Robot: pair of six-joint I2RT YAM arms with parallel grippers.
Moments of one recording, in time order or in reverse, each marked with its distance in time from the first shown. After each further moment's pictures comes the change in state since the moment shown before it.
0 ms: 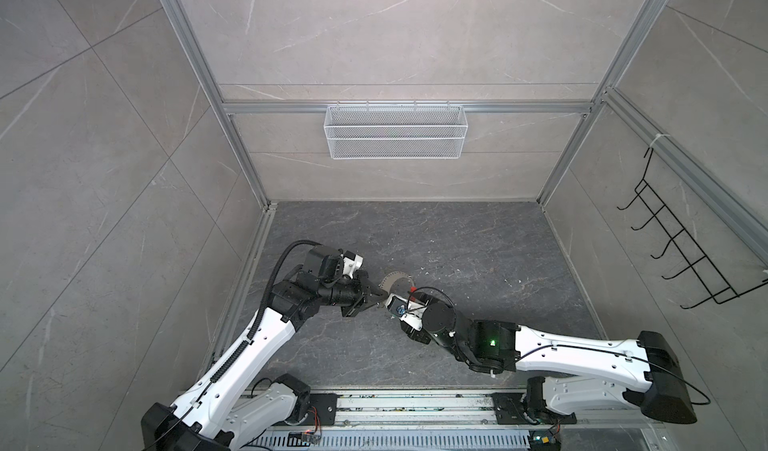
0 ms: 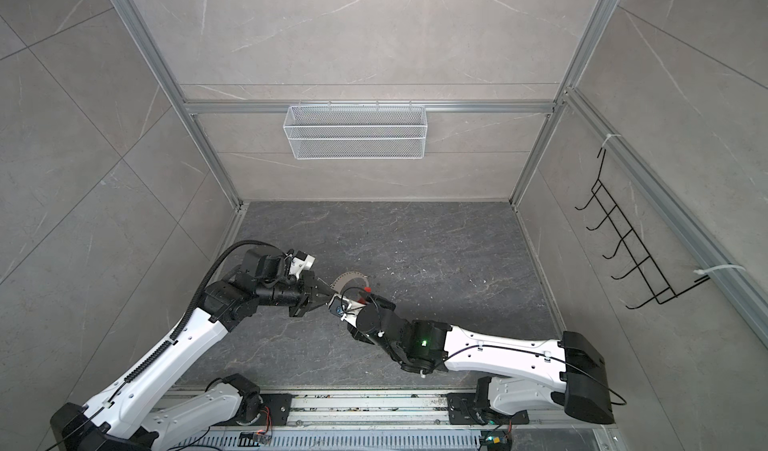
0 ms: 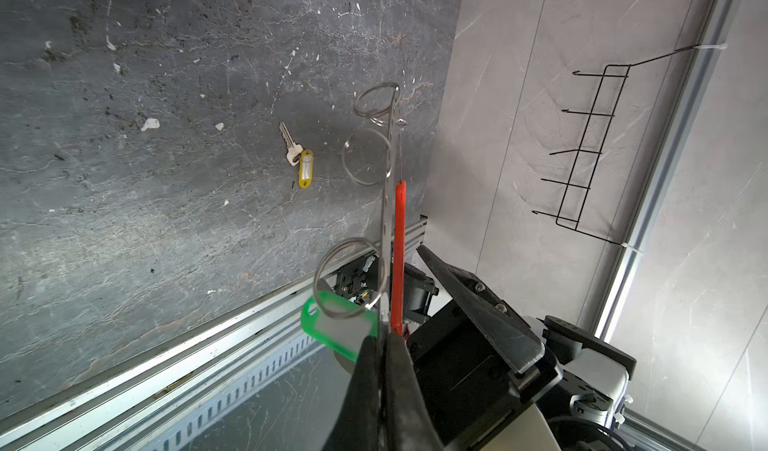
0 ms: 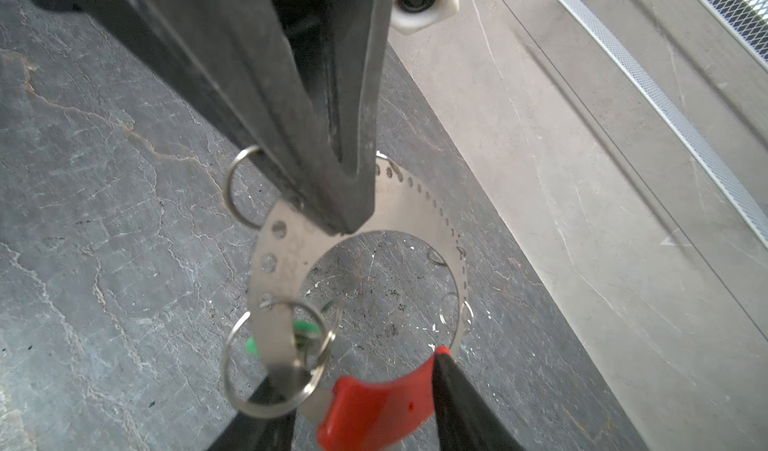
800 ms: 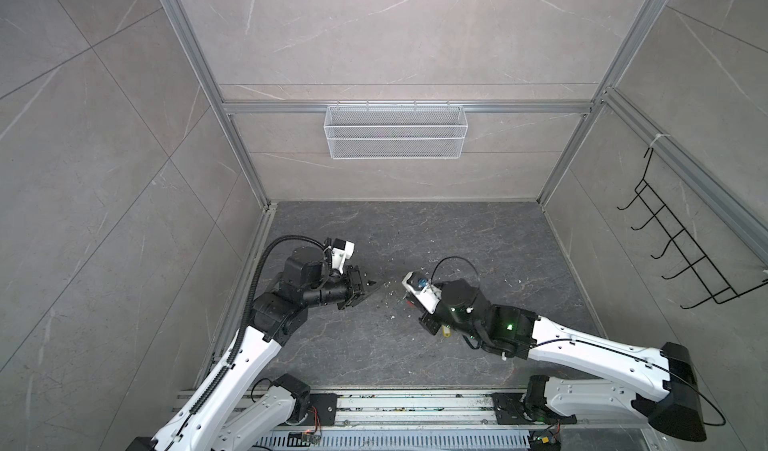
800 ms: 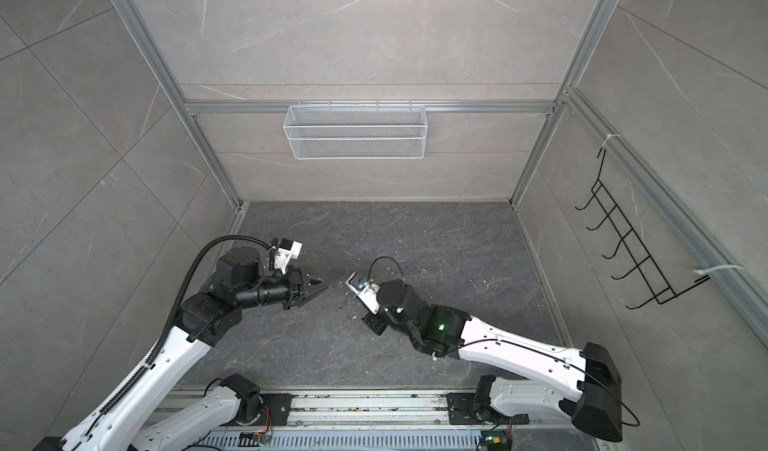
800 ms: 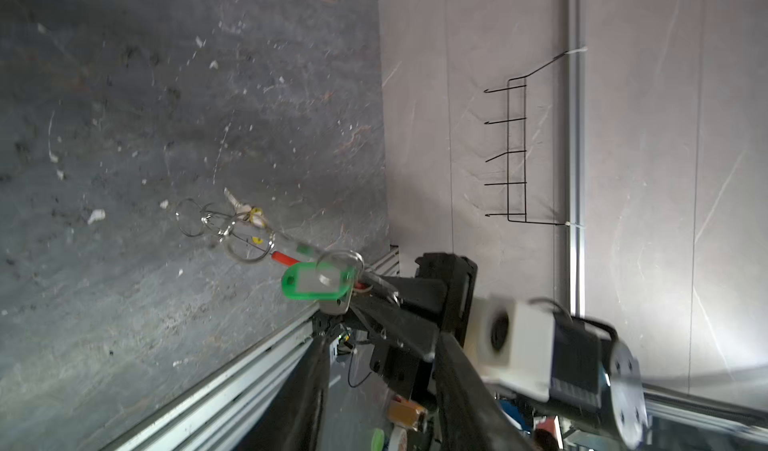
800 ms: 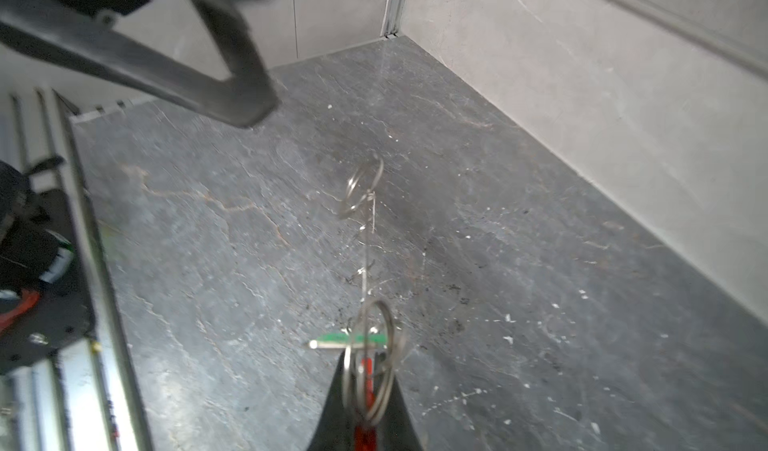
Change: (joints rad) left arm 0.019 -0.161 0.016 0.142 -0.060 0.079; right arm -0.243 -0.119 0.005 -0.064 -0.424 0.333
